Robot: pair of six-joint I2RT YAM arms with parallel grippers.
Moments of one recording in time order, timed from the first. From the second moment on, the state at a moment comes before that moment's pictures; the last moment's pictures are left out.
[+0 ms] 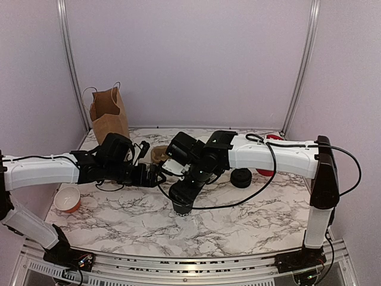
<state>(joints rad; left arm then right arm) -0.76 1.38 0.87 -0.22 0.19 -0.53 1.11 1.94 1.71 -0.94 0.10 0.03</state>
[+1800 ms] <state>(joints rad) -0.81 1.45 0.92 -0.20 0.23 -0.51 1.06 1.77 1.61 -0.82 0.15 0.15</state>
